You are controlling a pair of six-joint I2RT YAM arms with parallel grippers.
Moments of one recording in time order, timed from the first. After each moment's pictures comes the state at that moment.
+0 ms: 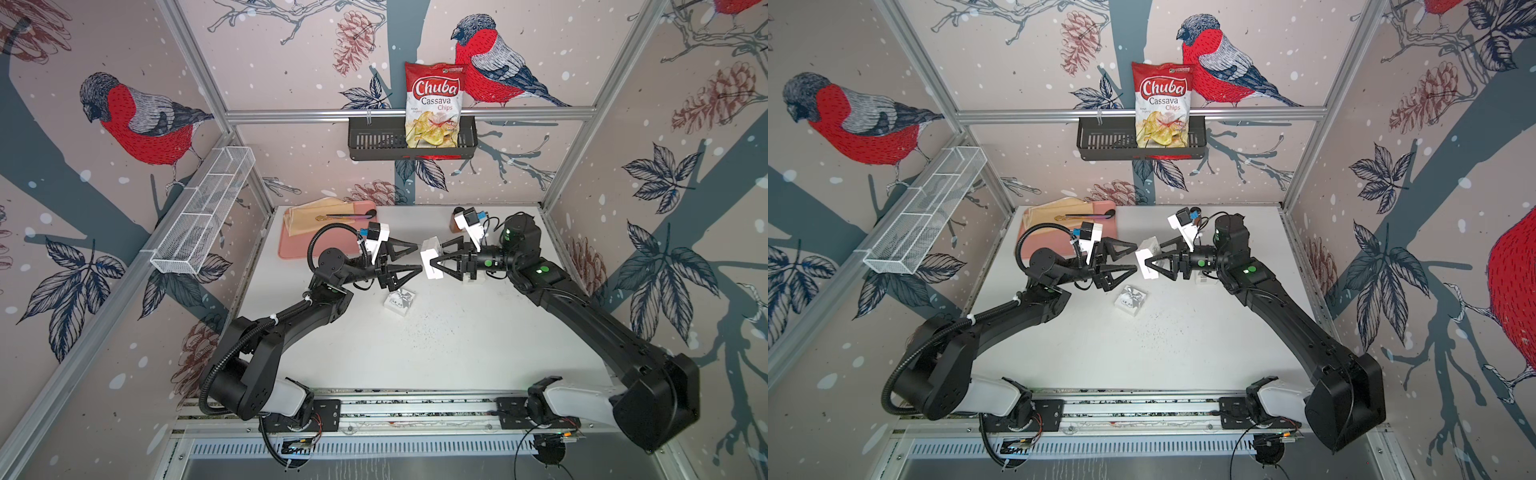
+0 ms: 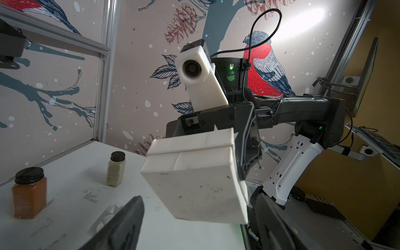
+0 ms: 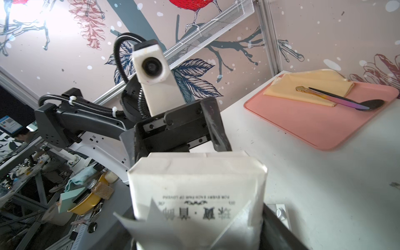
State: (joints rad) left arm -0.48 1.45 0.76 1.08 1.00 -0.58; right arm 0.47 1.24 1.04 -0.03 -1.01 0.24
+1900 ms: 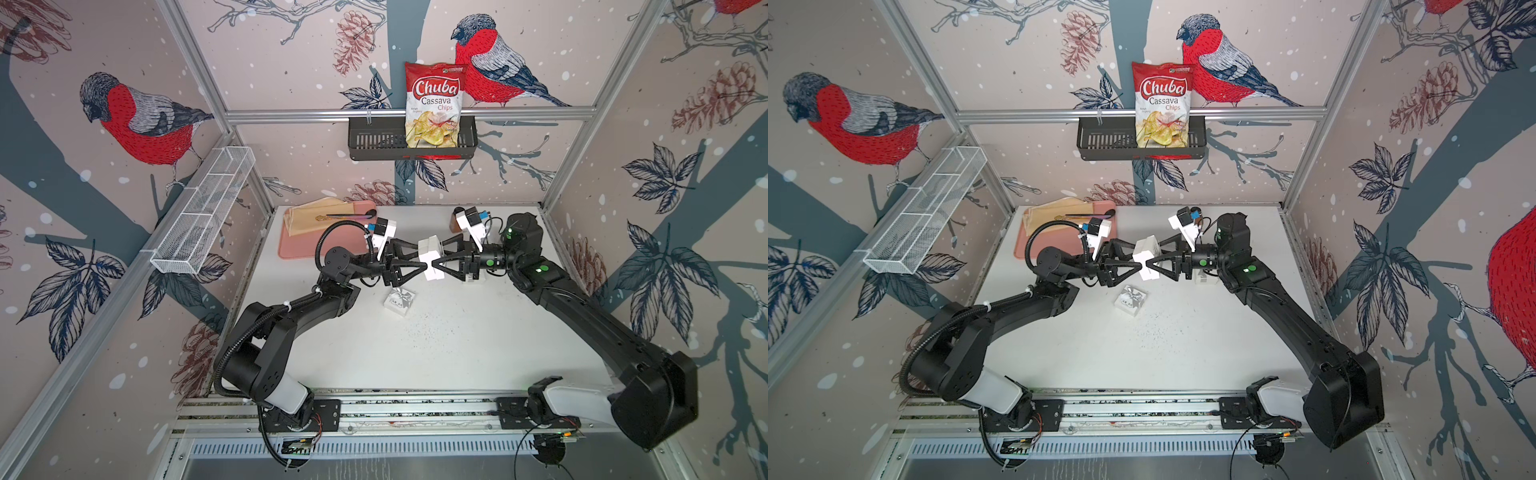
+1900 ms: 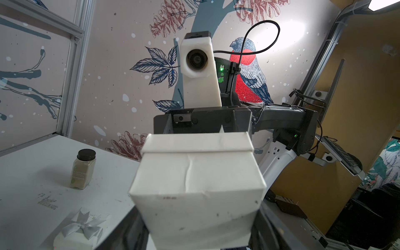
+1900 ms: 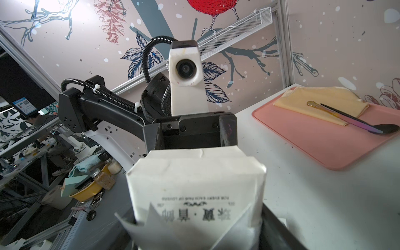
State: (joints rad) left arm -0.50 1.54 0.80 1.20 1.05 -0.76; right arm 0.44 1.26 1.03 0.01 -1.08 0.20
